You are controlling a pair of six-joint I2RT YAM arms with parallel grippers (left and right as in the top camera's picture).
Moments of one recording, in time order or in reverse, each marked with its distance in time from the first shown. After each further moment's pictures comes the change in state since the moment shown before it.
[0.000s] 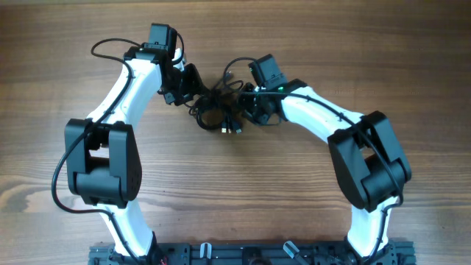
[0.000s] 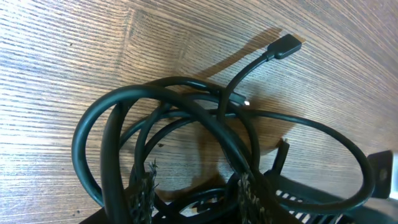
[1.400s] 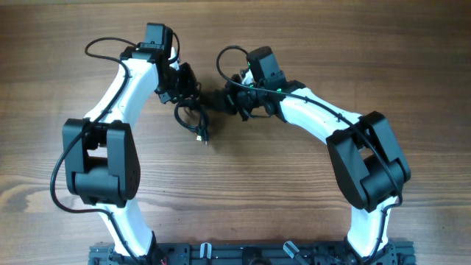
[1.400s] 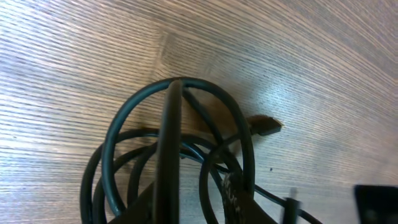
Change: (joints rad) left arm 0.016 0.002 0.000 0.005 -0.051 0.004; right arm -0.001 0.001 -0.008 0.229 -0.420 0.270
